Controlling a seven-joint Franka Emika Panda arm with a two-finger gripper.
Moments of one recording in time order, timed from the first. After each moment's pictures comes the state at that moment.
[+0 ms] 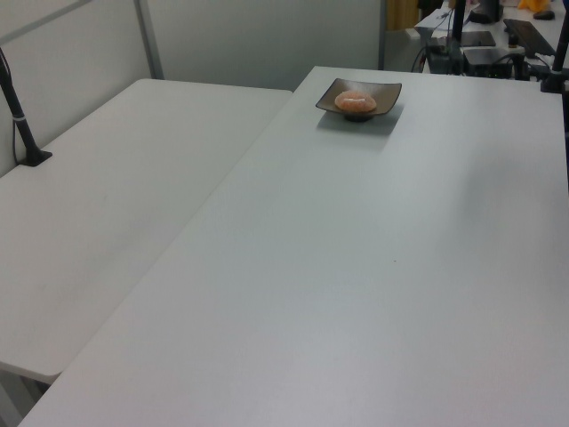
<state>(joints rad) -0.26 0.13 -0.05 -1.35 0.27 1.63 -0.20</state>
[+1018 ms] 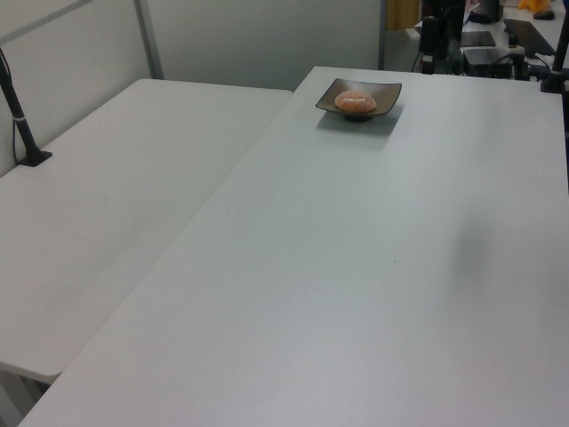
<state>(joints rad) -0.01 -0.03 0.08 -1.64 0.04 1.64 0.04</state>
